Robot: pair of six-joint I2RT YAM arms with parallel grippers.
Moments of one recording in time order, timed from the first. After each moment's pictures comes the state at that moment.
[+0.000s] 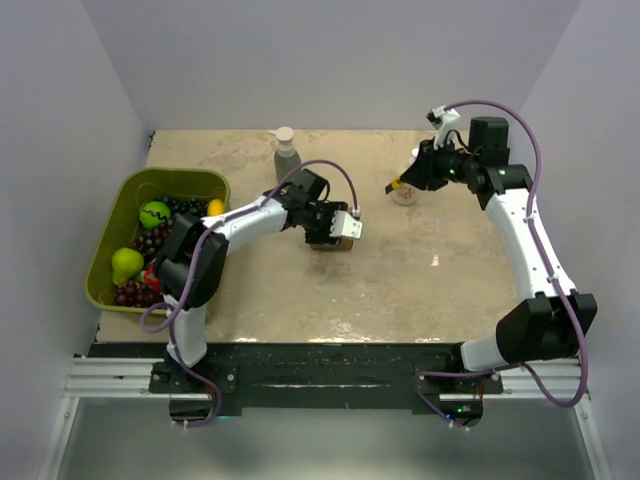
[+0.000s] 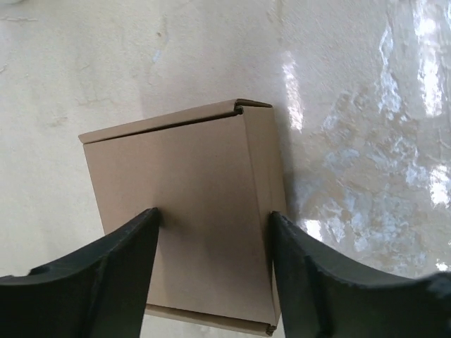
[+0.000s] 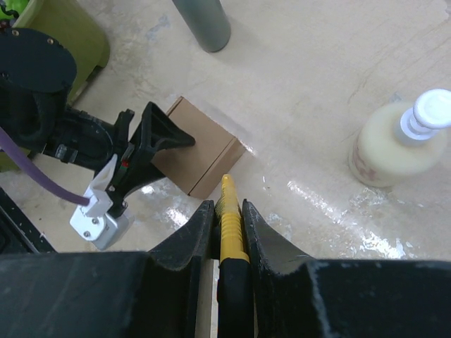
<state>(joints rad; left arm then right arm) -0.64 1.93 1.36 -0.39 0.40 1.12 0.07 1.44 1.46 -0.63 -0.60 -0.09</state>
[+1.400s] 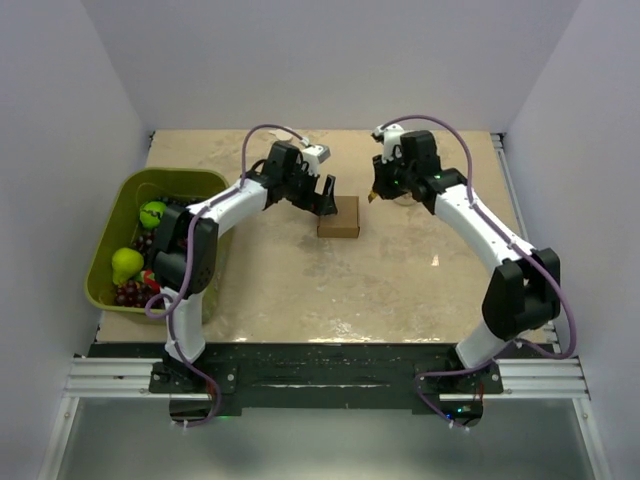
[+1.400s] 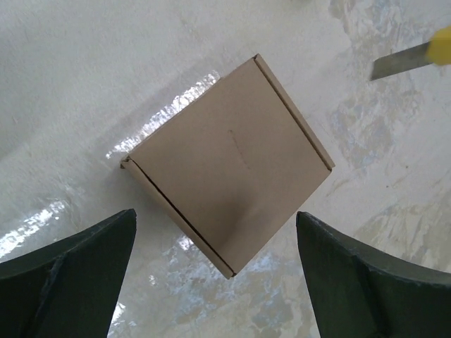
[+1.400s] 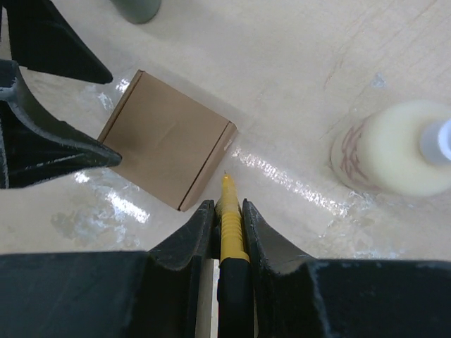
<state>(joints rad) -0.45 2.00 1.51 -0.26 0.44 -0.08 0.31 1.60 1.39 -0.44 -0.17 -0.06</state>
